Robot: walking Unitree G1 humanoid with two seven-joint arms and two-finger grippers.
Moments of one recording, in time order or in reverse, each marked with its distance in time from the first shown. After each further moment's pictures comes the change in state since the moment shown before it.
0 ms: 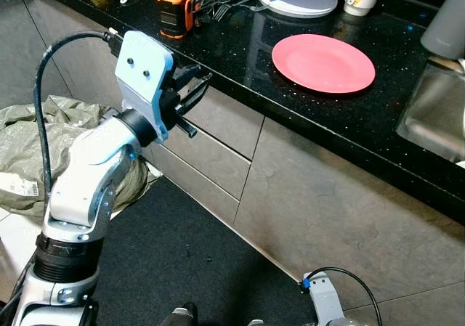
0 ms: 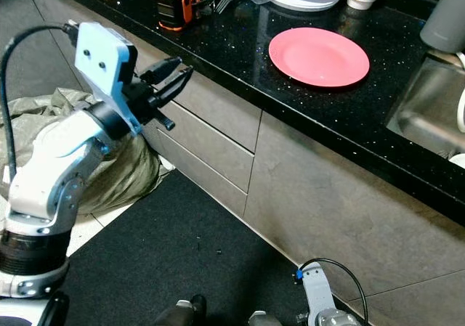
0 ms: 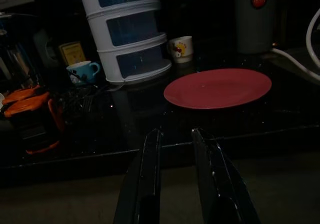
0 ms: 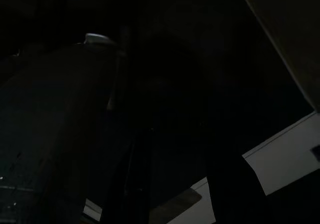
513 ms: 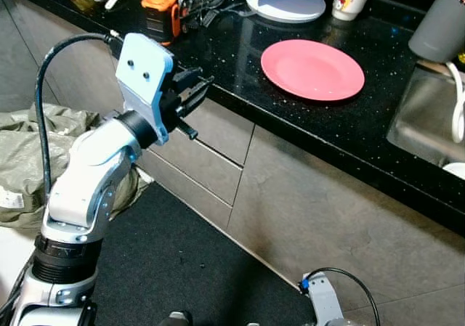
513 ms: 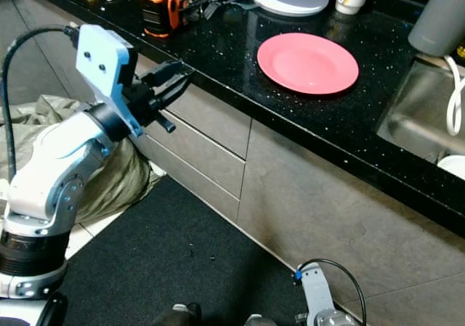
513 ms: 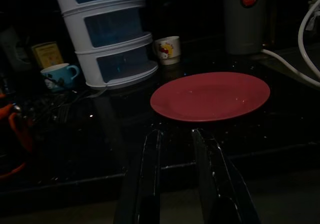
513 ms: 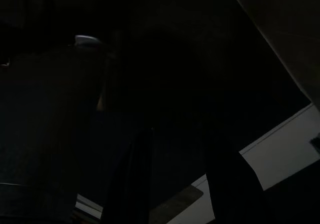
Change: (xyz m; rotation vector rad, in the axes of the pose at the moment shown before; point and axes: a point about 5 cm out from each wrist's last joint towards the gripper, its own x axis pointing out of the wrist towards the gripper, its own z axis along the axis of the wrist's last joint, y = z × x) left arm 0.000 -0.002 0.001 -0.006 -0.010 -0.014; right arm 0.000 -0.001 0.000 0.001 0.003 -0.025
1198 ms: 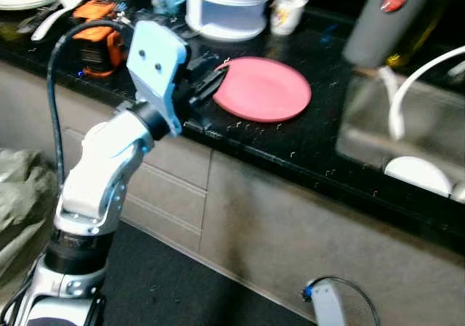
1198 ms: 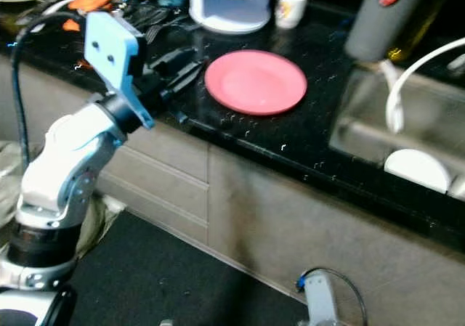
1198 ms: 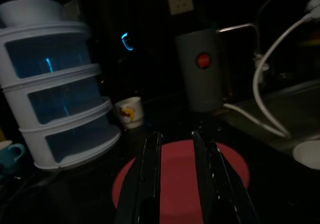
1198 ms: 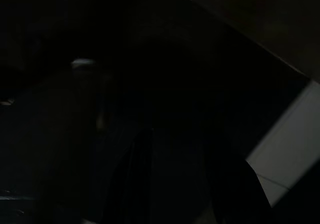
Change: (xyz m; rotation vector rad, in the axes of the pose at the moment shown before) left arm 0.015 -0.006 0.011 0.005 -0.077 -0.025; right arm 0.002 0.012 -0.013 0.079 -0.007 -0.027
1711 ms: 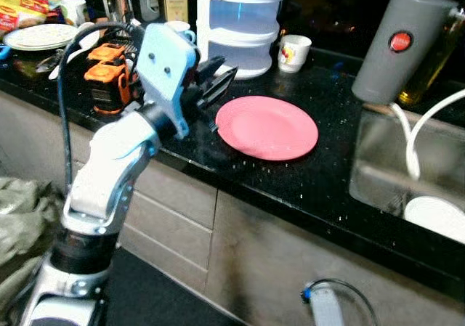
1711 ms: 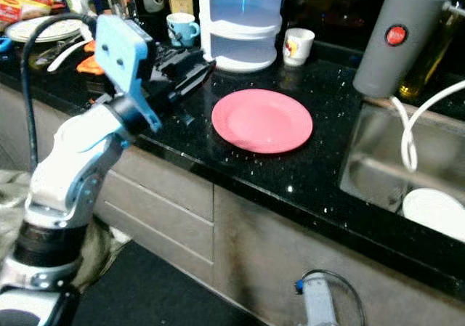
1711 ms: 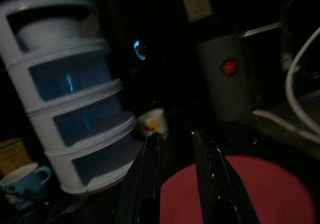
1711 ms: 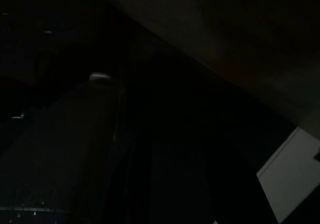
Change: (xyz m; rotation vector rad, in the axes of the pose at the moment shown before) left arm 0.000 -0.006 -0.003 0.032 0.018 -0.041; right arm 0.000 0.003 -0.006 0.002 0.019 0.000
